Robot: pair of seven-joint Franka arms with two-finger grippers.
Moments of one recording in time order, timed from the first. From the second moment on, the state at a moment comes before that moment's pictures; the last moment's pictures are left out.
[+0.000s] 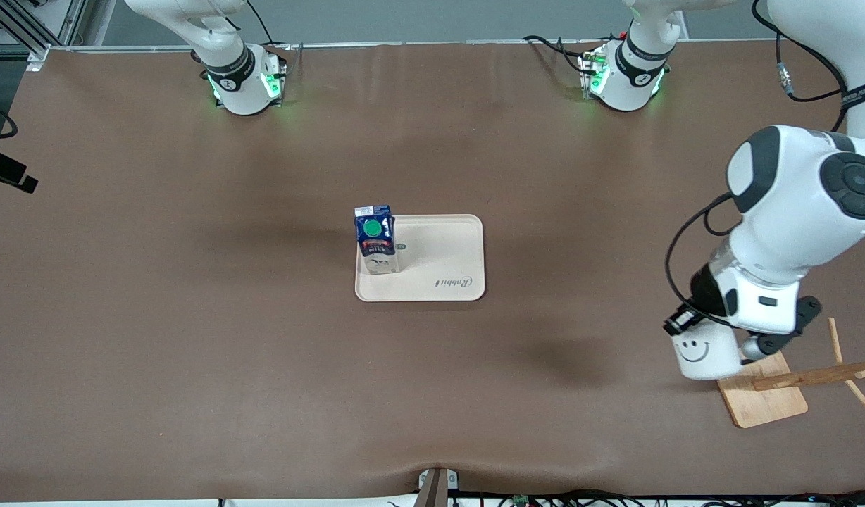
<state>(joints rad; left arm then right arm) 0.03 0.39 -0.30 -1.49 0.08 2.08 -0.88 0.02 0.05 -0.16 -1.44 -0.01 1.43 0.05</state>
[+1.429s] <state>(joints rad) 0.00 0.41 -0.49 -1.50 -0.09 1.85 -1.26 0.02 0.02 -0.14 -1.47 -0.01 1.44 0.03</state>
